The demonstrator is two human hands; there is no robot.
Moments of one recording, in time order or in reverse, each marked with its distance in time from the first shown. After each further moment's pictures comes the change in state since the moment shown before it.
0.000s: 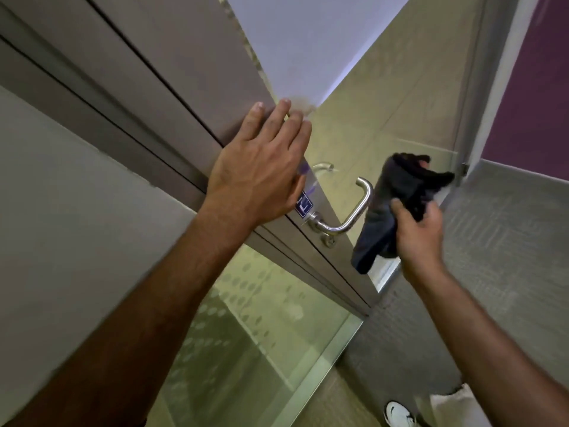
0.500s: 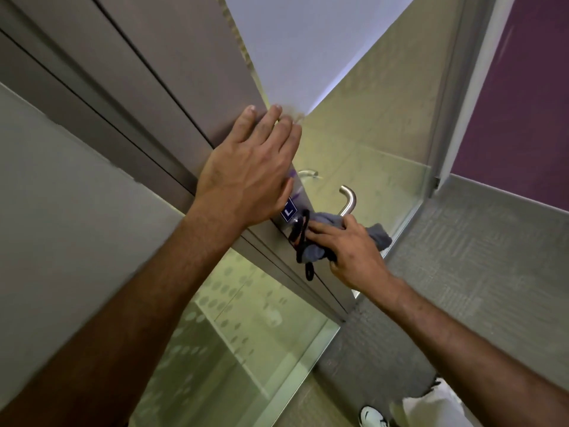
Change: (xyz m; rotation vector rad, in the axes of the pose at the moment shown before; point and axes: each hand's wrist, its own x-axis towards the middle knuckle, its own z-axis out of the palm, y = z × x) left_hand 0.001 0.001 0.001 0.042 0.013 -0.016; right_hand -0.008 0.028 0.025 -1.119 -0.578 -0.766
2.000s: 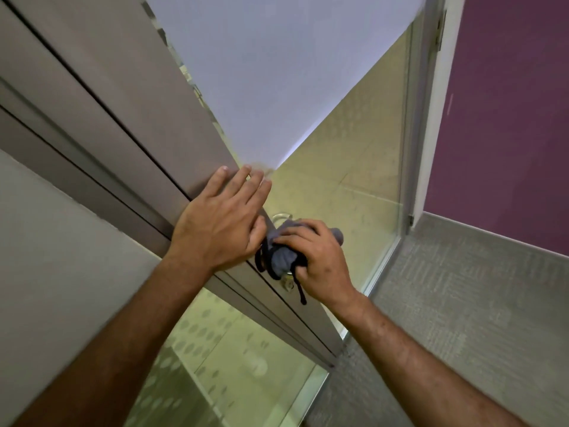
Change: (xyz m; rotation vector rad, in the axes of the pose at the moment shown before) left_hand -0.004 0.001 -0.013 -0.132 -0.015 -0.037; right_hand 0.030 -0.021 -0.057 0.201 0.415 -0.107
